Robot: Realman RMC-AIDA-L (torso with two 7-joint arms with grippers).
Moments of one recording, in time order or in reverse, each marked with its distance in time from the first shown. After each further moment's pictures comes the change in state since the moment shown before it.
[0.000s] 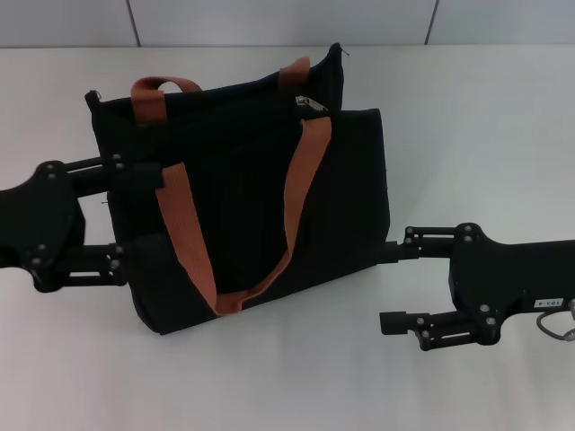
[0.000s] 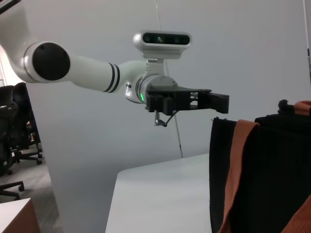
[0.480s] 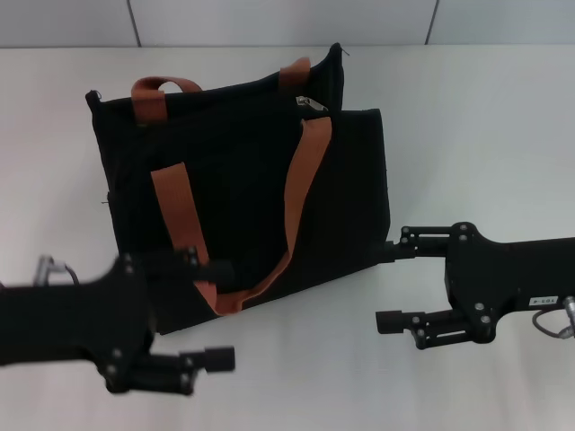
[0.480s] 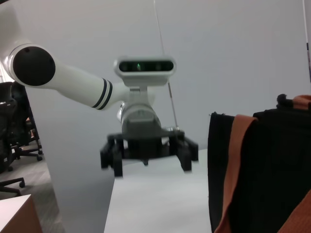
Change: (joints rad) left arm 0.033 -0.057 0.175 -0.140 0.015 -0.034 0.236; right arm 0.009 0.000 -0.010 0.011 -0.007 0.015 0.003
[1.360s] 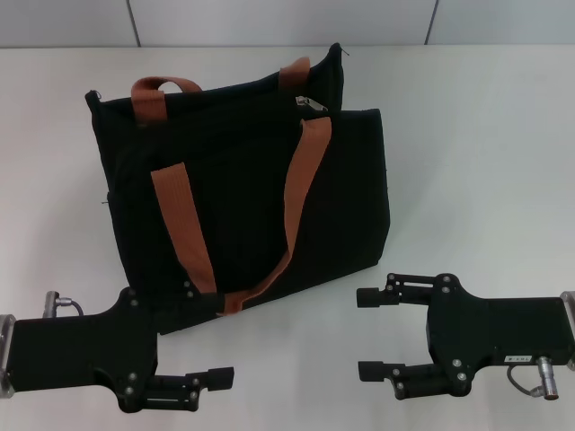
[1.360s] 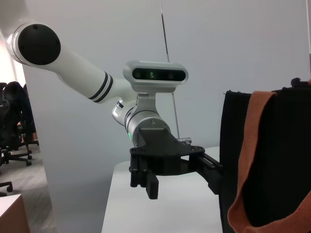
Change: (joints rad) left arm 0.027 0.006 0.006 -0.096 0.079 -0.153 0.110; right arm -0.035 0.004 0.003 0.214 -0.016 0.082 -0.261
